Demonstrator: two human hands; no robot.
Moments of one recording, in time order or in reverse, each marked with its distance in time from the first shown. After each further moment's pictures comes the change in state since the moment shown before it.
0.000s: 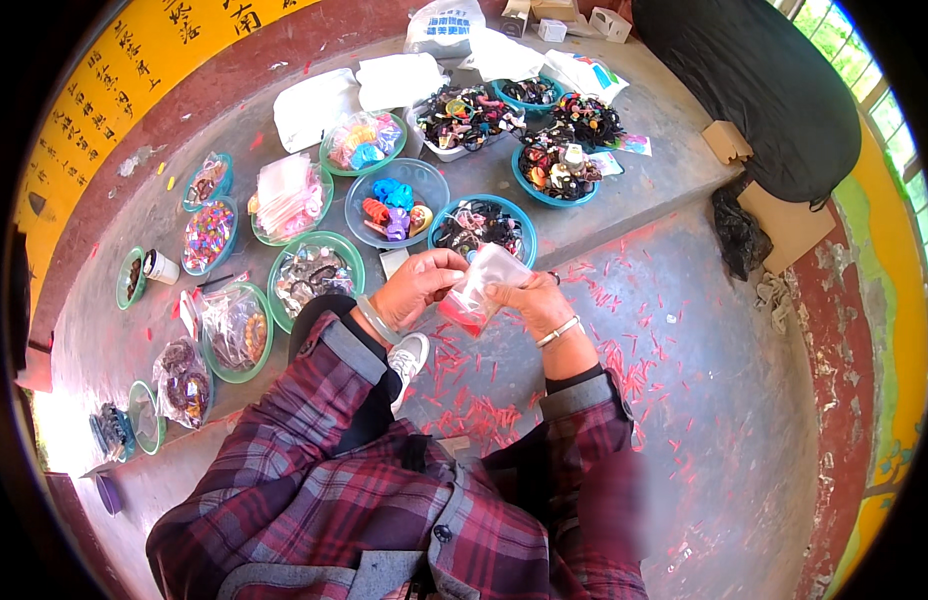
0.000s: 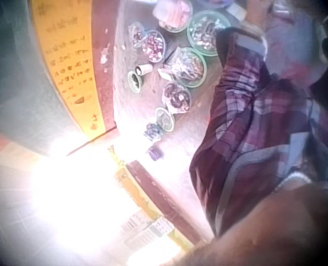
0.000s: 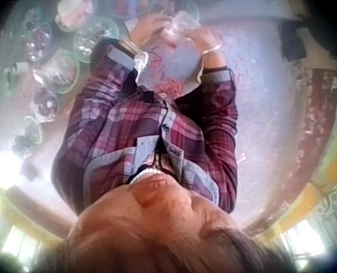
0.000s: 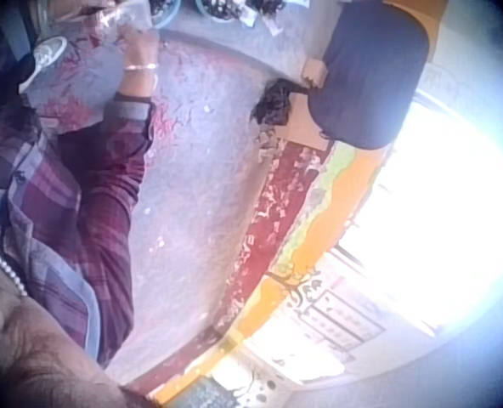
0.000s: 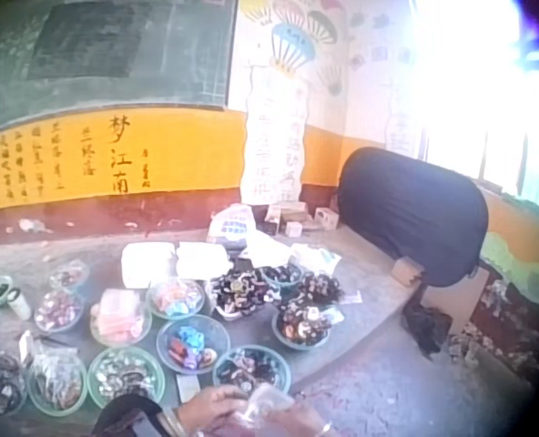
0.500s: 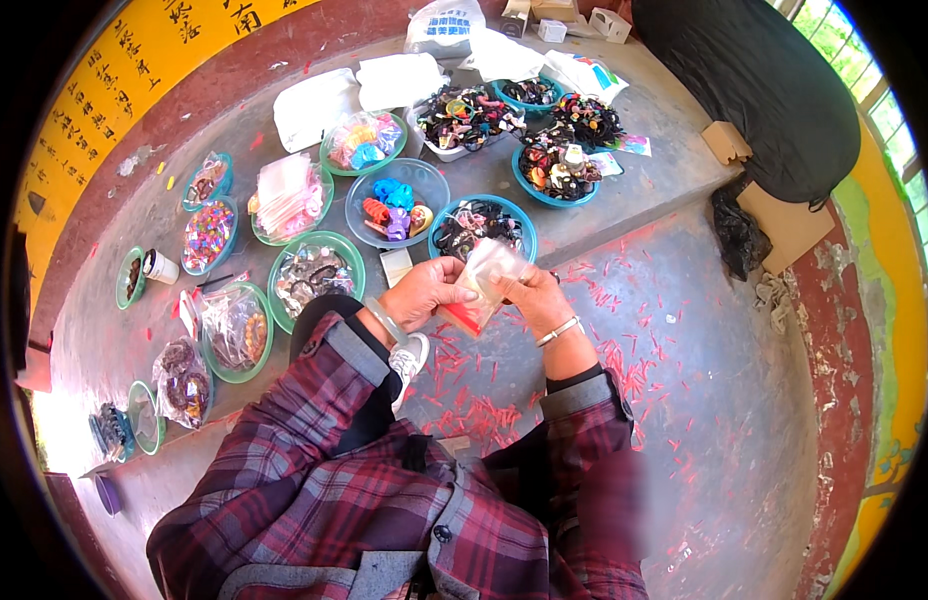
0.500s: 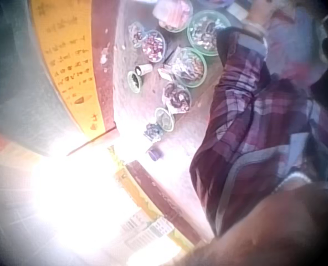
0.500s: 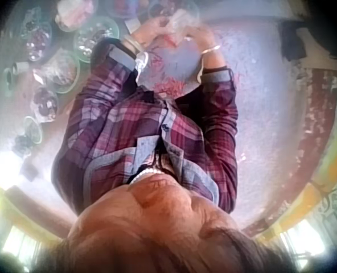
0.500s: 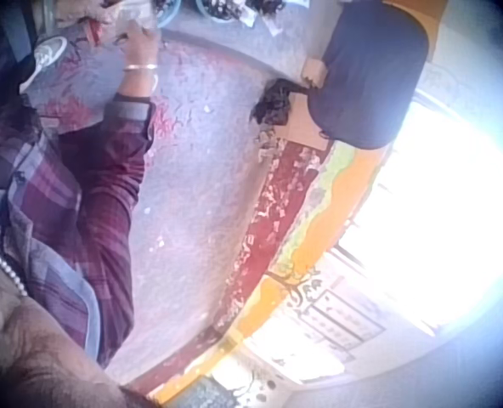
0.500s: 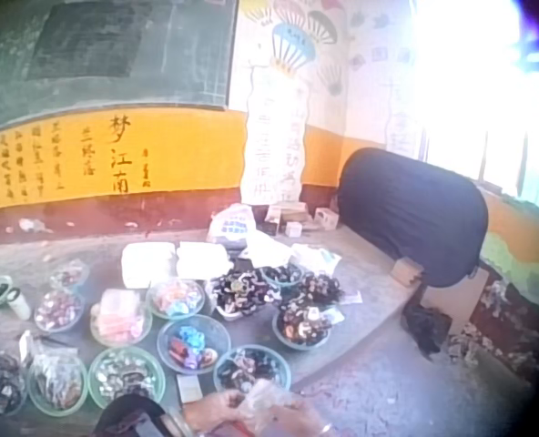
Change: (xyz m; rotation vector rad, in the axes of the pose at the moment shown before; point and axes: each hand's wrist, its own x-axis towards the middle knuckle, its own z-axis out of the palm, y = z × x) left_hand 0.003 -0.014 0.001 -0.057 0.024 -0.086; right_hand 0.003 0.001 -0.001 -0.112 -0.003 -0.031
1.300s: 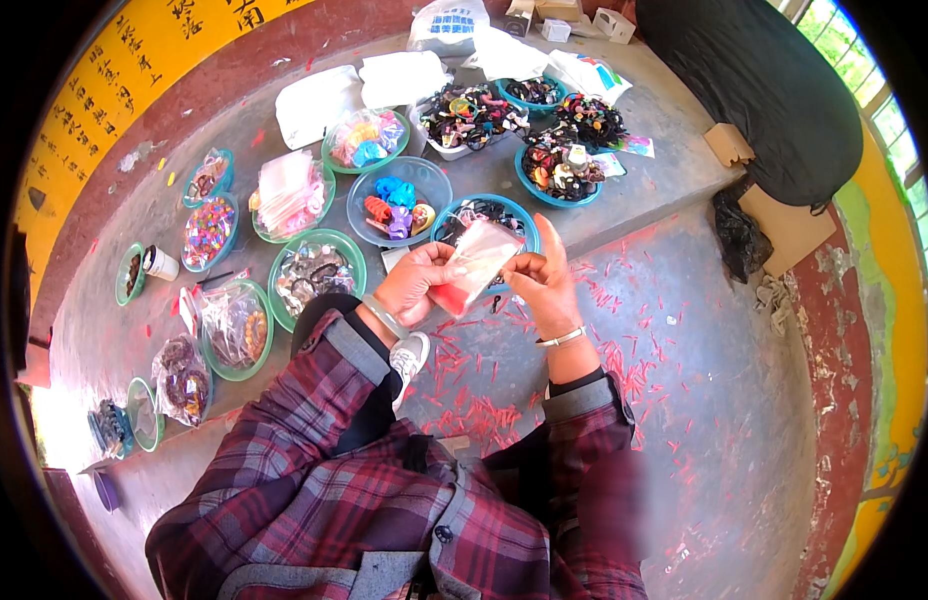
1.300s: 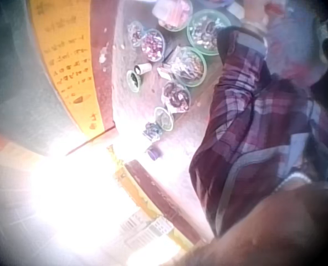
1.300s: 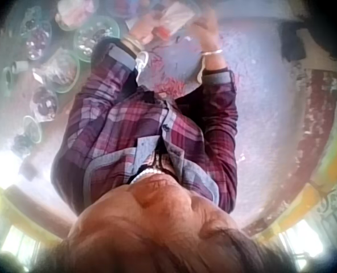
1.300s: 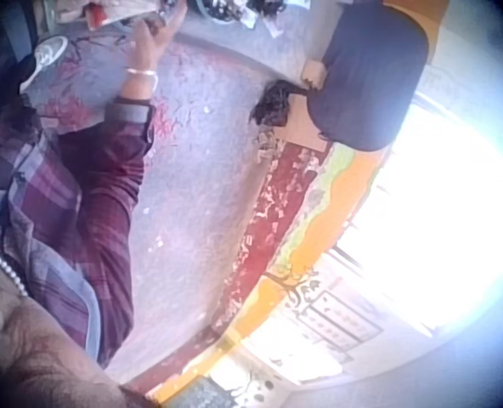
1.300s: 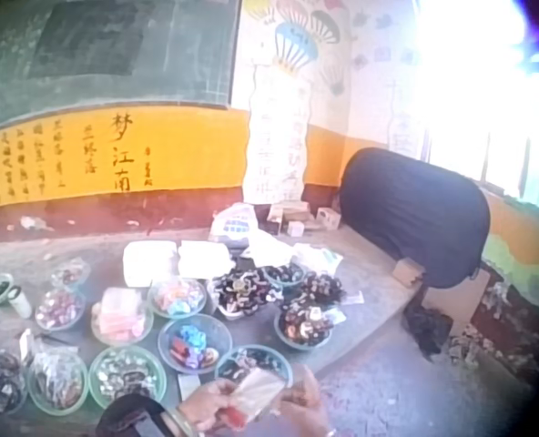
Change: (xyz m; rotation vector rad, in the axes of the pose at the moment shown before) left_hand 0.004 0.001 -0.008 -0.278 0.201 0.119; right_hand -0.002 -0.017 0.010 0.001 0.137 -0.291
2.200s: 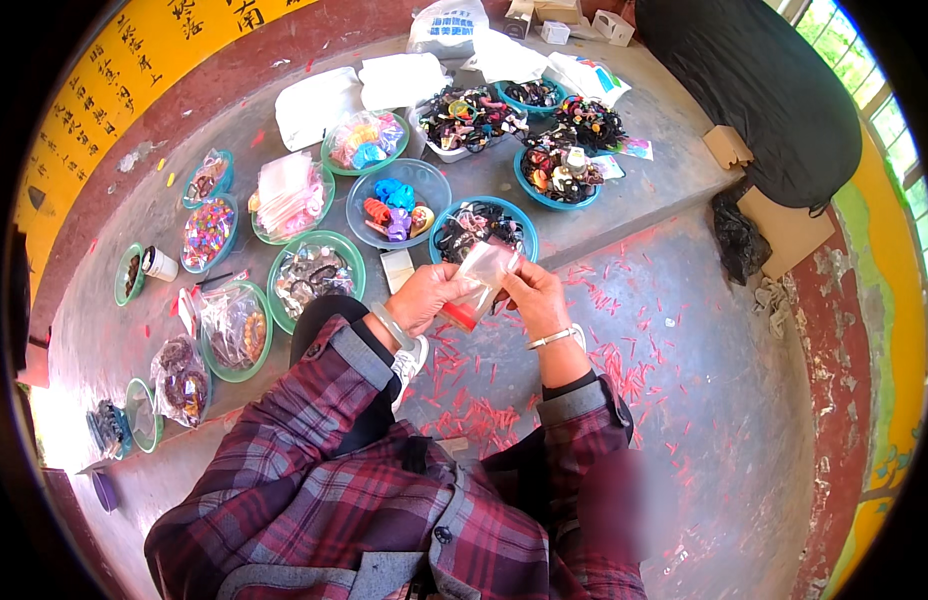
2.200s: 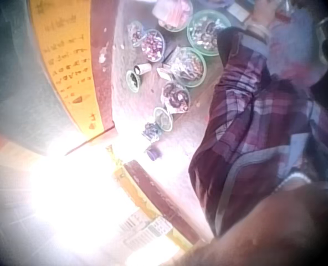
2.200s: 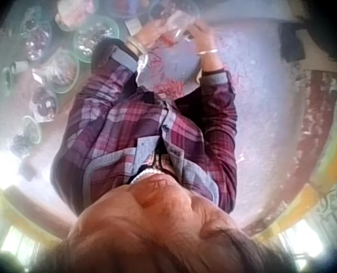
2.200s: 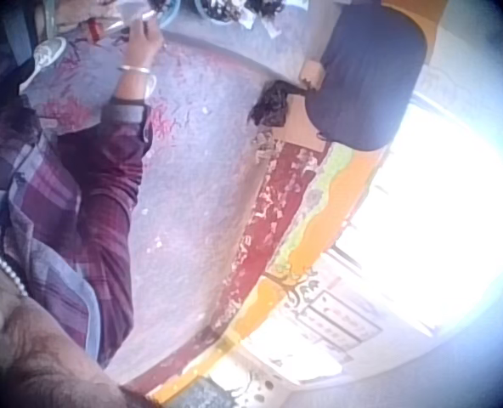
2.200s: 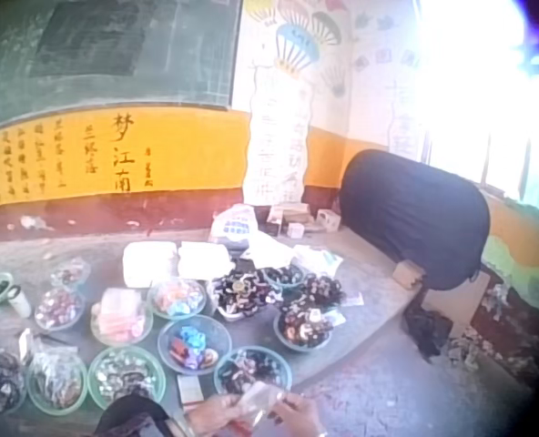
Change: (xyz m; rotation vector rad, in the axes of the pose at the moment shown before) left_hand -0.001 -0.015 0.000 0.344 -0.148 -0.073; right_hand 0.000 0.021 -0.001 -0.148 0.083 0.196
